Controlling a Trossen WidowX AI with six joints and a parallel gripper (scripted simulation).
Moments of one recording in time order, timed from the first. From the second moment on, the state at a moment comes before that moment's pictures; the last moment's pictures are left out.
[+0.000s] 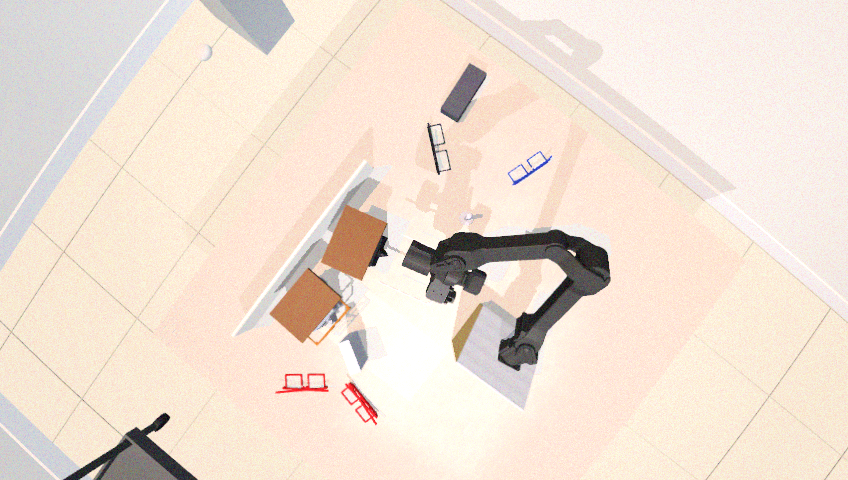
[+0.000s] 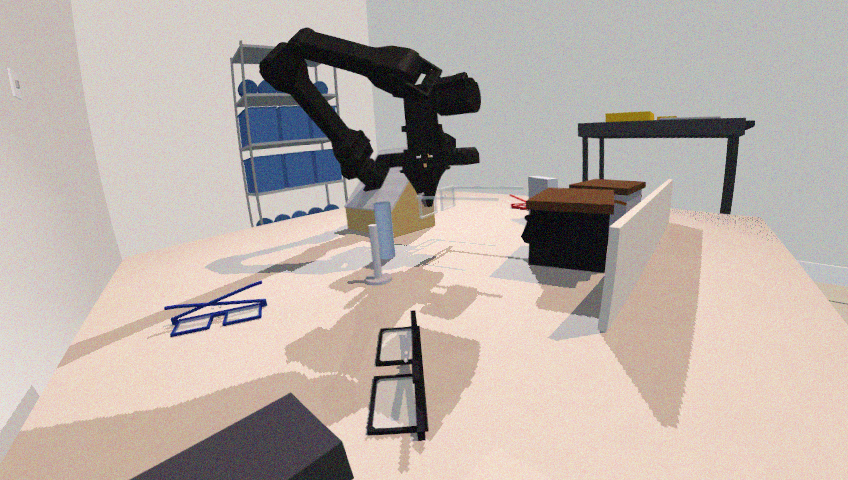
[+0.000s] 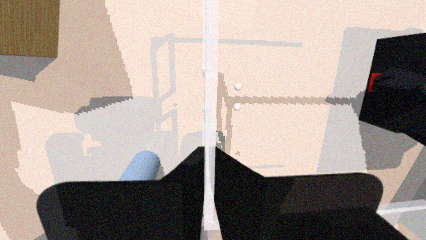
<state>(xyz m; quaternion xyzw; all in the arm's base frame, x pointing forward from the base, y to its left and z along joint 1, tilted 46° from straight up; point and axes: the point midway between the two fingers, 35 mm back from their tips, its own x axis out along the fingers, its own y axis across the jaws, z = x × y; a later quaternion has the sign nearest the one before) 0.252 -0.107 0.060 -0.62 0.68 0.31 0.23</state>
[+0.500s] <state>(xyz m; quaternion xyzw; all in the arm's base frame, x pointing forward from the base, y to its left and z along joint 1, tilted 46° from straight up) 0.250 -0.117 0.047 -0.63 0.68 0.31 0.23</state>
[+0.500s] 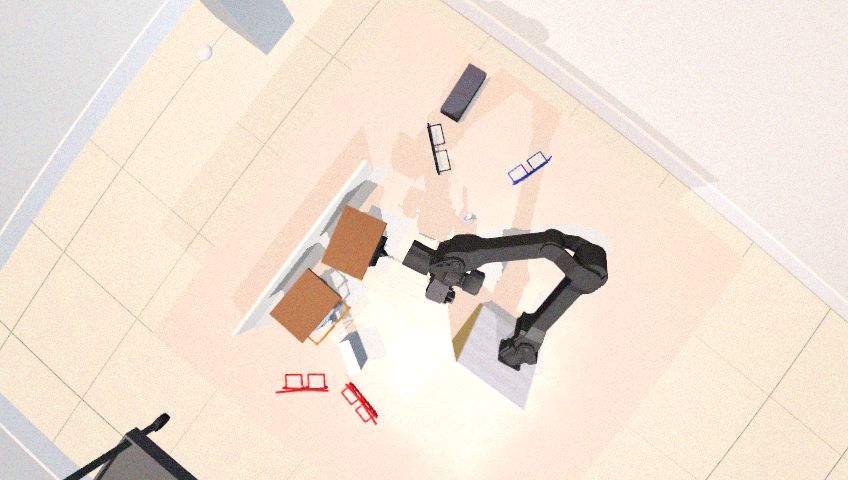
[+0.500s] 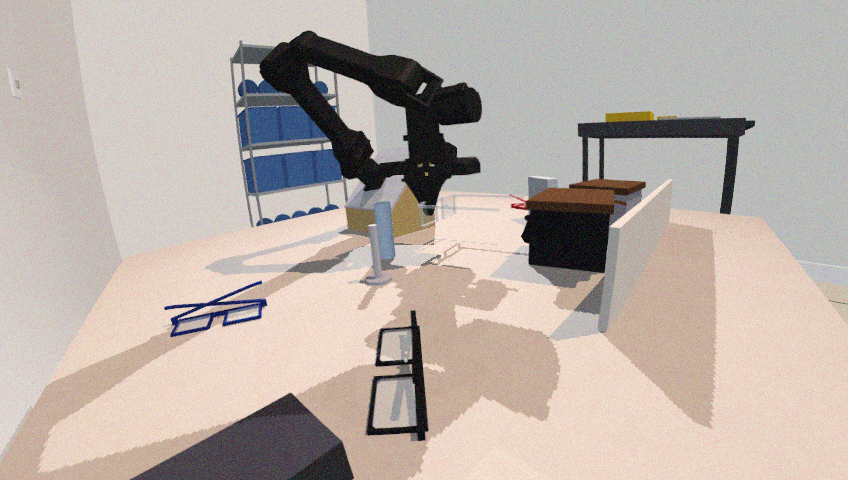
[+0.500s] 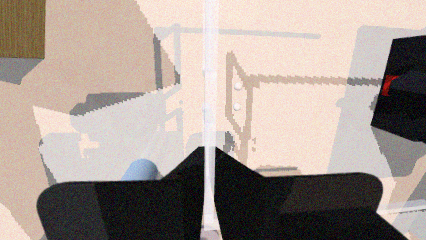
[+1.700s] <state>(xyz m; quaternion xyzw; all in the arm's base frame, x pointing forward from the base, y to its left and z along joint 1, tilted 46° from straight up) 0.289 -0.119 0.040 -0.63 0.68 0.31 0.23</state>
